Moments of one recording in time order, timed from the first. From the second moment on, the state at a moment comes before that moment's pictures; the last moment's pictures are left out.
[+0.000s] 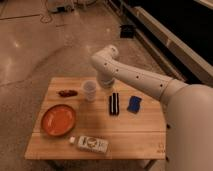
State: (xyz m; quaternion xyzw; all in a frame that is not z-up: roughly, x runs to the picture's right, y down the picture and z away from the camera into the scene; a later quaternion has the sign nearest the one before) arm 0.002 0.016 0.808 -0.27 -0.10 -0.33 0.90
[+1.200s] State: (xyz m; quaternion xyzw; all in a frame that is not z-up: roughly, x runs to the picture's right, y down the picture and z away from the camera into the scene) arm -0.038 0.032 0.802 -0.26 -0.12 -0.35 0.90
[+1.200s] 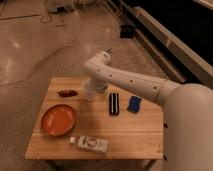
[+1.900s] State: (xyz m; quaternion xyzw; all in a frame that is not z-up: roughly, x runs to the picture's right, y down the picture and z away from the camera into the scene) arm -0.043 0.058 0.808 -0.26 -0.12 -0.37 0.88
